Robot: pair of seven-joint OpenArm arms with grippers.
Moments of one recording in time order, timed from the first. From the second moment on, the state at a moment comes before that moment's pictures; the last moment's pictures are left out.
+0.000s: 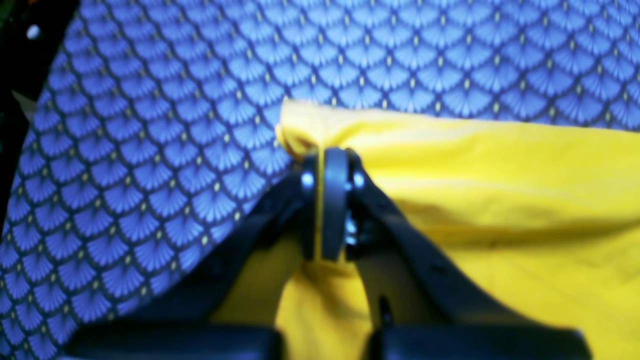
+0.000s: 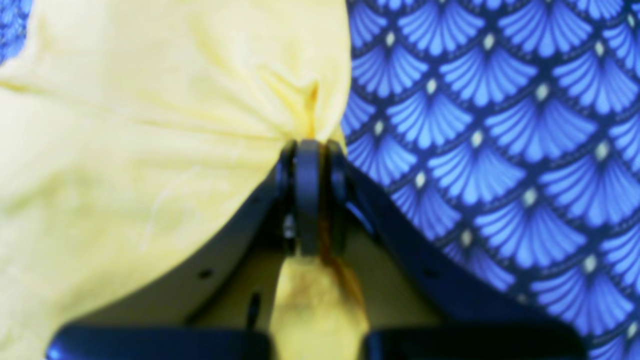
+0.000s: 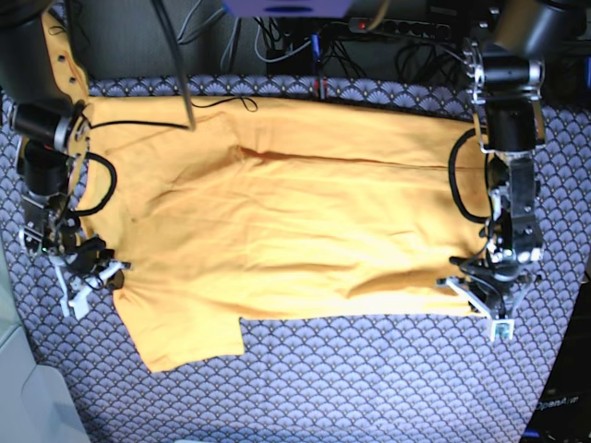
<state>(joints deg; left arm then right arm) -20.6 -14.7 -7.1 65.8 -5.2 -8.5 30.3 34.5 20.2 19.0 25.3 3.0 37.8 -19.3</state>
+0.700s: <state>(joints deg) -12.2 -13.8 -15.0 77.9 -5.3 -9.2 37.1 10.1 16.4 19.0 72.0 2.3 39.9 -31.5</state>
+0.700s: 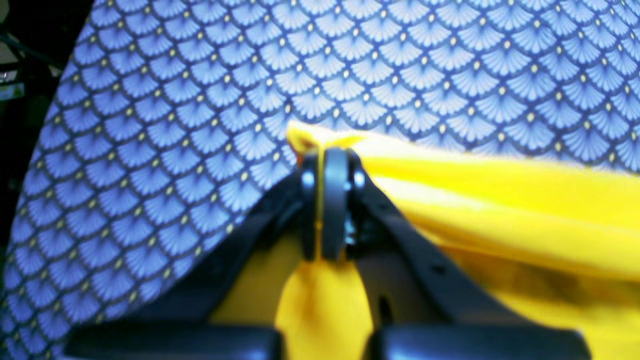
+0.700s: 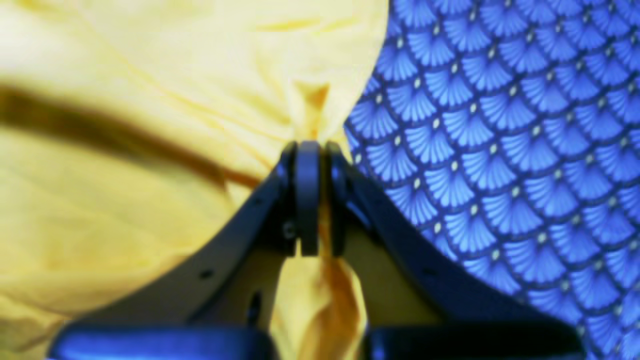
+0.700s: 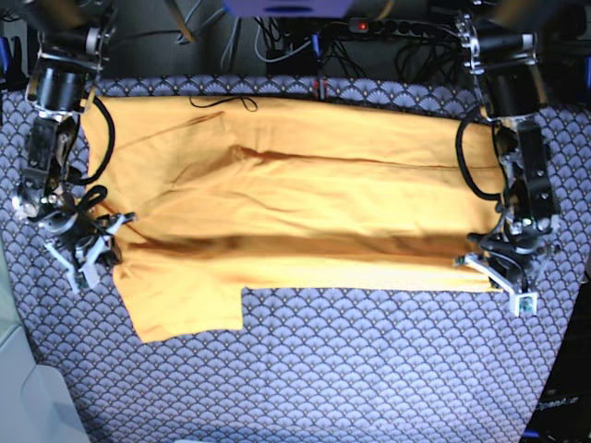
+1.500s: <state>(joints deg) 5.5 -13.7 -19.3 96.7 -5.6 -9.4 38.1 -8.3 7.7 31.0 103.5 2.0 40.2 -44.0</state>
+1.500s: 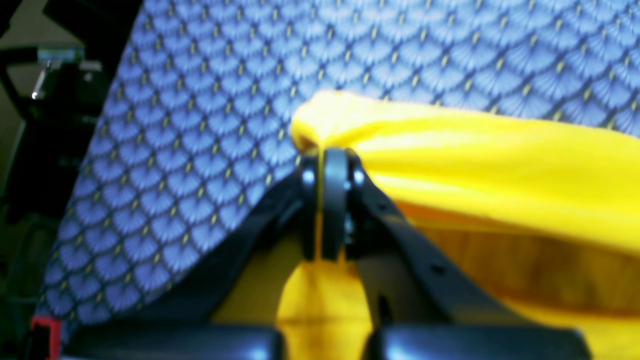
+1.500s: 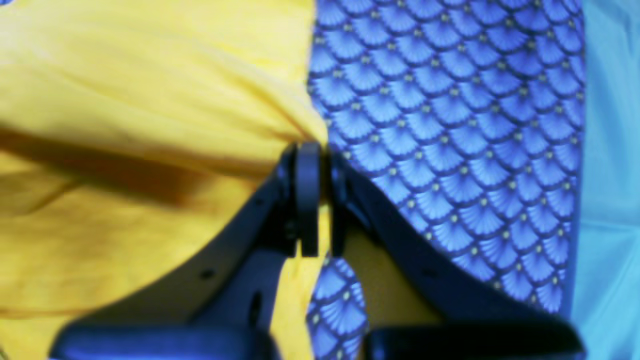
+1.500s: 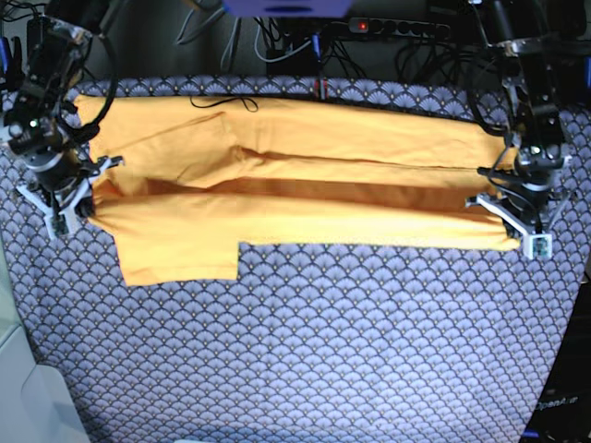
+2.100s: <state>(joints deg) 12.1 -14.2 -25.4 102.2 -11.9 -9.1 38.0 -17.1 3.4 33.2 109.3 1.9 40.2 -43.4</state>
